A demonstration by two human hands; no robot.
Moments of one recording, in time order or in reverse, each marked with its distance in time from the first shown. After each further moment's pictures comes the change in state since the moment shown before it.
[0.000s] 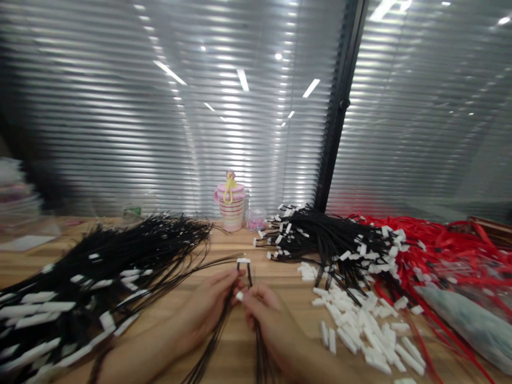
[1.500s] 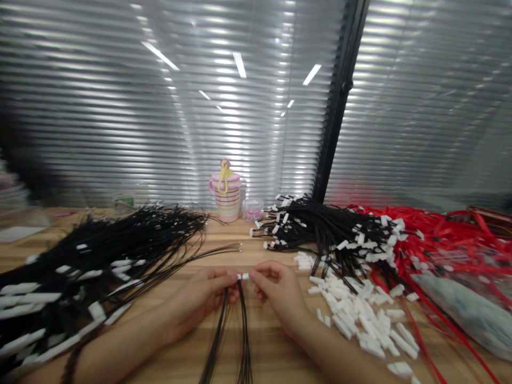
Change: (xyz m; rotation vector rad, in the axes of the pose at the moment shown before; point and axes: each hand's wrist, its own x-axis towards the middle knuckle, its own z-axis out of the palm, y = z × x) left_hand -0.006 0.011 0.003 0.282 -0.157 -0.084; right_hand 0.018 -0.006 -0.024 -0.201 0.206 -0.102
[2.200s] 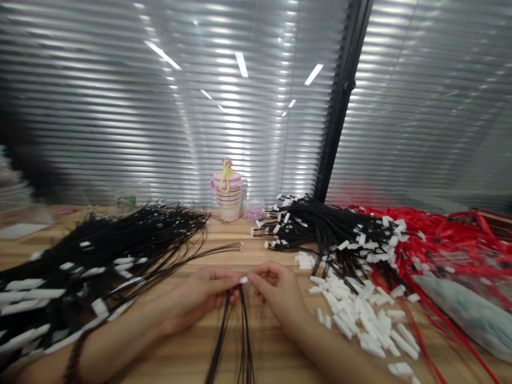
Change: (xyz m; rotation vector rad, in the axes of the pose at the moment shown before) left_hand -0.005 0.006 -0.008 -0.055 -0.093 -0.083; right_hand -0.006 -0.006 0.003 -0.065 -0.013 0.004
